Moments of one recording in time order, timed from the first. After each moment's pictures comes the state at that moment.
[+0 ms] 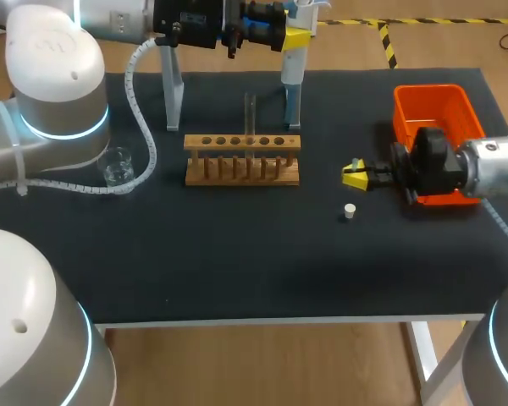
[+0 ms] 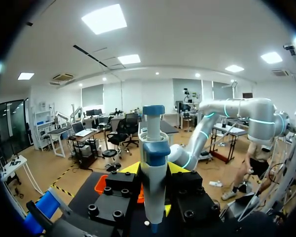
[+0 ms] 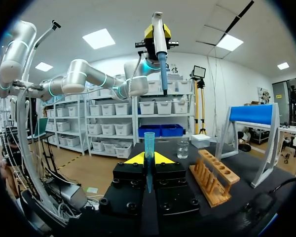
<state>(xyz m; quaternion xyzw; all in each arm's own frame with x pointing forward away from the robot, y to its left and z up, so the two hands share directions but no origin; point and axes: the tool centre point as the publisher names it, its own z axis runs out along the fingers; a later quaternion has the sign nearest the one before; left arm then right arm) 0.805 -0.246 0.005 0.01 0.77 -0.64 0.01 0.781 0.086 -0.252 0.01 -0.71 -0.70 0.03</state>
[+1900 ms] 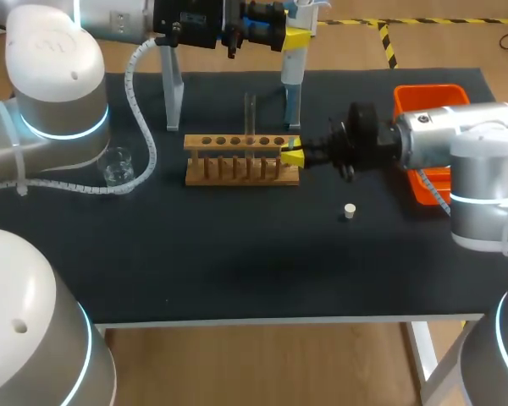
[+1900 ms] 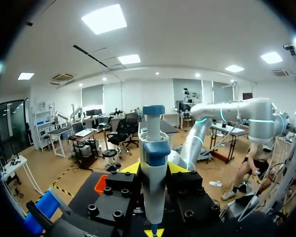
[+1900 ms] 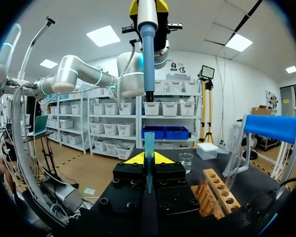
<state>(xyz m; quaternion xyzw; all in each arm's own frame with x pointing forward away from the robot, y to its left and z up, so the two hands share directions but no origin) 0.805 -0.246 0.005 0.01 0.77 -0.64 0.01 0.808 0.183 -0.229 0.04 -0.71 -0.70 0.04</state>
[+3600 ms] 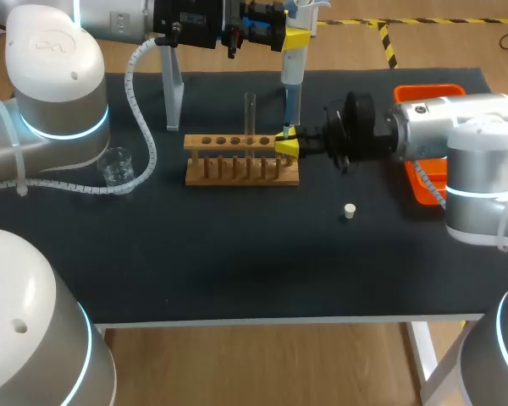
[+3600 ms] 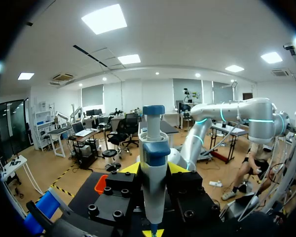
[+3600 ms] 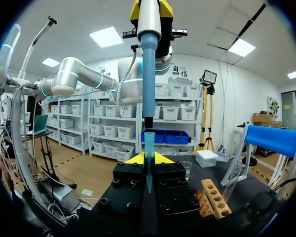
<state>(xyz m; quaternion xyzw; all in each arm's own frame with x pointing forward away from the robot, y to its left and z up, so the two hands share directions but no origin) 0.805 -0.246 0.005 0.01 0.77 -0.64 0.01 0.811 0.192 -0.206 0.05 -0.70 -0.71 0.03</state>
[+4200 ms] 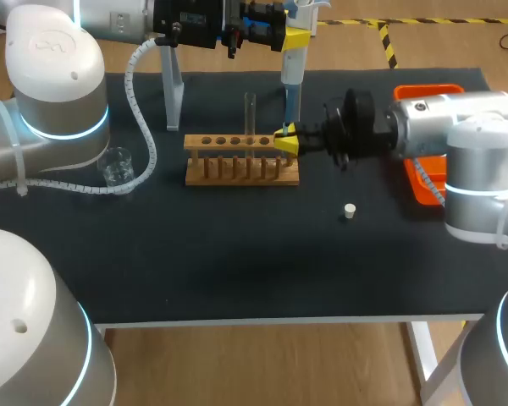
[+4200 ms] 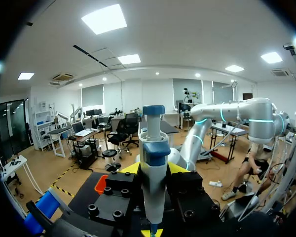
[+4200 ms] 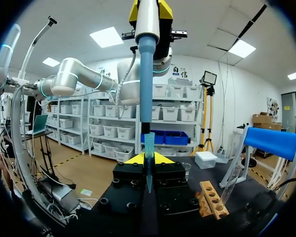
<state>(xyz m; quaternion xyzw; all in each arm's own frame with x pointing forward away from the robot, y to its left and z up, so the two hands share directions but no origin) 0.805 -0.246 0.005 0.01 0.77 -0.64 0.01 0.813 0.193 -0.201 0.05 -0.70 -0.71 0.03</state>
